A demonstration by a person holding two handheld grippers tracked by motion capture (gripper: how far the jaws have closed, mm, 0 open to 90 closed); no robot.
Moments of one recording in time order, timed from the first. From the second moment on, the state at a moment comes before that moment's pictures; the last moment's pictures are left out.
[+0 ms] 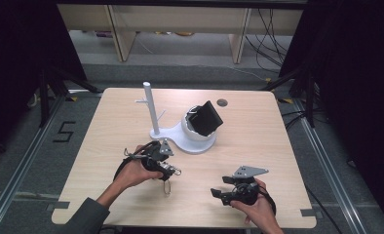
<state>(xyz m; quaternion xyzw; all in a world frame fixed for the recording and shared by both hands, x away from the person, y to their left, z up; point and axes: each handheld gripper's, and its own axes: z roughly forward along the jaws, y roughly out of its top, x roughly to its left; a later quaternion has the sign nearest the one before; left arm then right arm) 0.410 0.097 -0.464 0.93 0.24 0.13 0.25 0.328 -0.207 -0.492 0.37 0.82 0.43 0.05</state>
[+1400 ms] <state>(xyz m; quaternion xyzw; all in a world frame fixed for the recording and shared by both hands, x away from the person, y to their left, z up) 0.439 0.058 -0.476 0.98 0.18 0.05 0.07 0.329 -0.202 -0.492 0.36 0.82 0.43 0.04</state>
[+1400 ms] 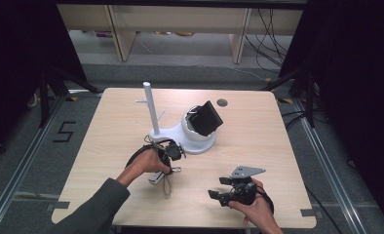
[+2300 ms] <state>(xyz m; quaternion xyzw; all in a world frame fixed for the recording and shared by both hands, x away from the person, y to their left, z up) 0.454 0.044 -0.478 0.99 0.14 0.01 0.02 0.328 -0.198 -0.493 0.35 0.83 0.43 0.03</state>
